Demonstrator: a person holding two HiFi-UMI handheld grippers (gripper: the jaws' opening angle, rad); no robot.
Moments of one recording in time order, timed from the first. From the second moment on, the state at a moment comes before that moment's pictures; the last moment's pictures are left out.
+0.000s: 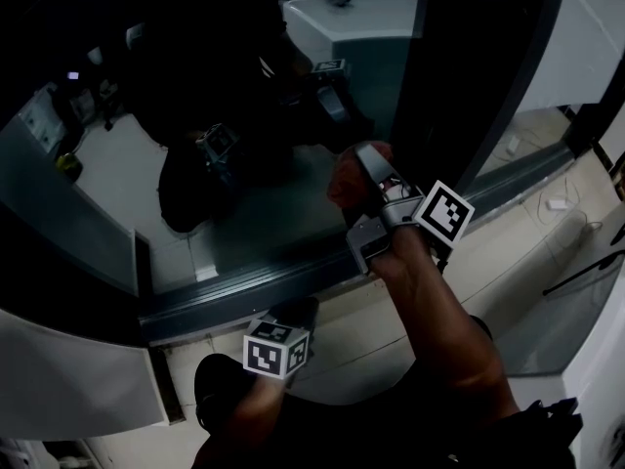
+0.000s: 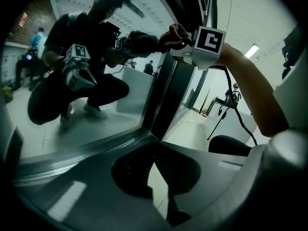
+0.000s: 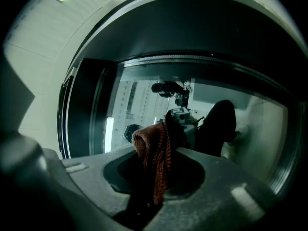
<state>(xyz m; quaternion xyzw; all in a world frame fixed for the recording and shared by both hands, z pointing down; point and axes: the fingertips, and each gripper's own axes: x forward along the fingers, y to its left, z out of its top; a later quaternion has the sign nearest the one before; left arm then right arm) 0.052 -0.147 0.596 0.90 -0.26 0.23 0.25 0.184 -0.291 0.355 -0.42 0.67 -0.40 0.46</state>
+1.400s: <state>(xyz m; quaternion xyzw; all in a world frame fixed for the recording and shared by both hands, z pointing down) -0.025 -0.153 0.597 0.88 -0.32 0.23 0.25 0.101 -0.284 0.796 -0.53 0.50 -0.59 0.35</state>
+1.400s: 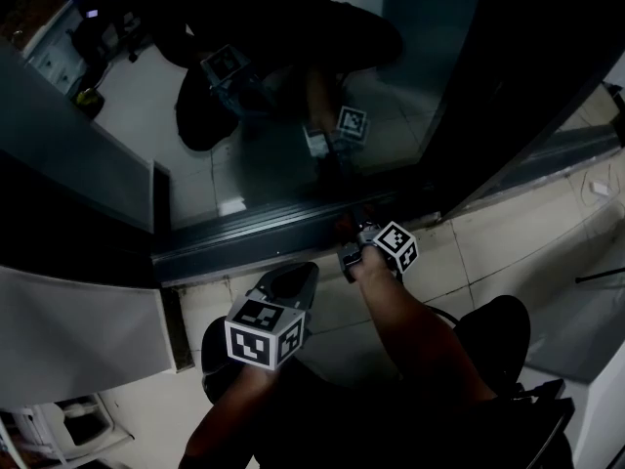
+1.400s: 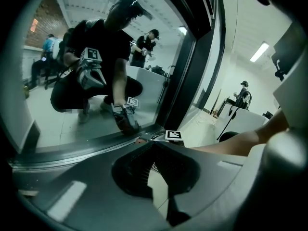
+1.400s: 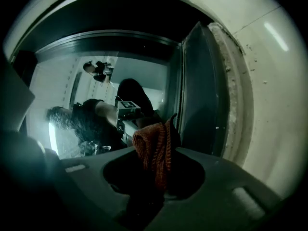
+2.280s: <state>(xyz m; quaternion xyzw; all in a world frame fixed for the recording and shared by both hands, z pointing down) -0.023 -0.162 0.594 0.88 -0.33 0.23 0.26 0.093 -0.300 0.736 -0.50 0.52 -0.59 0.37</state>
